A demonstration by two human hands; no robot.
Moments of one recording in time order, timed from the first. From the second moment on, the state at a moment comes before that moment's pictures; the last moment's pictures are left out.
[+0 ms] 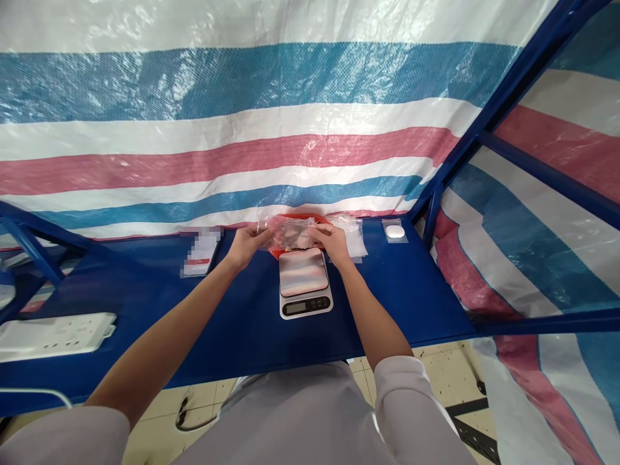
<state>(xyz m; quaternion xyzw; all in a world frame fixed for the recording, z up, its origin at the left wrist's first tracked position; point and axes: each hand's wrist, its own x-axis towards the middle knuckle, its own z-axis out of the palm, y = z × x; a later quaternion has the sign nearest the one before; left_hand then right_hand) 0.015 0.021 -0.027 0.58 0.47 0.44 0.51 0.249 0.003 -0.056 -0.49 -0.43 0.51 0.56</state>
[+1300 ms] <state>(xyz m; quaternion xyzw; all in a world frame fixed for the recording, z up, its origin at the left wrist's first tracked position) 0.066 0.037 0.018 0.75 0.42 0.23 0.46 0.287 0.008 -0.043 -0.44 -0.63 0.40 0.49</state>
